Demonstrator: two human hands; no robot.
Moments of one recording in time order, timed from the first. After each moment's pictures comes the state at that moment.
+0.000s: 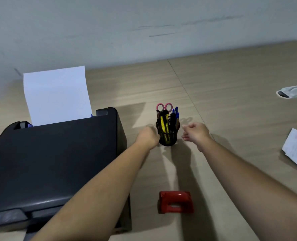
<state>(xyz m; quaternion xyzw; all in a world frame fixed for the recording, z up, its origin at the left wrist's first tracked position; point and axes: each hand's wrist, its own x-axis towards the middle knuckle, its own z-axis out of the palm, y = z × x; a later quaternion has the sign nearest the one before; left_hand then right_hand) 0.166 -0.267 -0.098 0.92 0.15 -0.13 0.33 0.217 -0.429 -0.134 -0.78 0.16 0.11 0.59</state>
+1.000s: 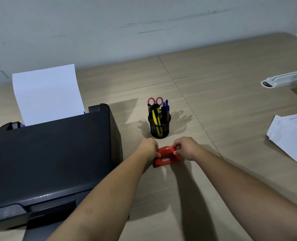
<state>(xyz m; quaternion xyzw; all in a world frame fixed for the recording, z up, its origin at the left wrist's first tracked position) 0.128 -0.288 -0.132 0.94 0.07 -0.23 0.24 0.152 -0.448 -0.149 -0.93 -0.06 0.23 0.28</state>
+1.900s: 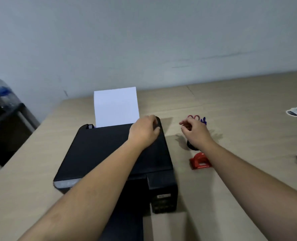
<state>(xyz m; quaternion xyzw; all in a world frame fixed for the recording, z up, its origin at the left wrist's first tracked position) 0.027 -0.147 0.017 0.98 0.04 0.11 0.18 0.080 -0.324 -0.017 -0.89 -0.11 -0.05 0.44</state>
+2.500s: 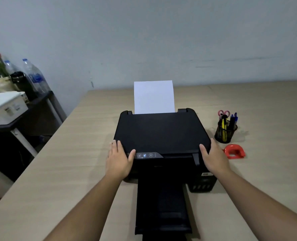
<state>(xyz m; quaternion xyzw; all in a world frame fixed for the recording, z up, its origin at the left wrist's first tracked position) -0.156 0.044 -0.078 0.93 0.28 0.09 0.20 -0.046 -0.243 -0.084 -0.94 -0.01 -0.05 0.34</state>
